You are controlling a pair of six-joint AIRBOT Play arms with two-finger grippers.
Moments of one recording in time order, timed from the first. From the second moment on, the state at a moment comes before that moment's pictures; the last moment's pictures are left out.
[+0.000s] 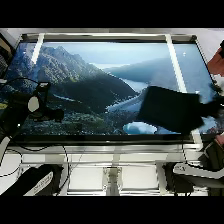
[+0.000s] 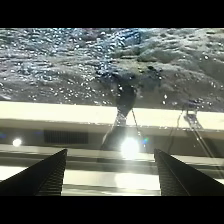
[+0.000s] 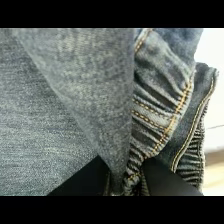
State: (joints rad) left arm -0.17 -0.95 0.90 1.69 -1.32 -1.75; right arm -0.67 -1.37 1.11 -1.51 1.24 1.40
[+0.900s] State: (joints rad) left arm -0.17 -0.95 0.90 1.69 -1.32 -1.75; right arm -0.70 -0.88 1.07 -1.16 1.29 1.34
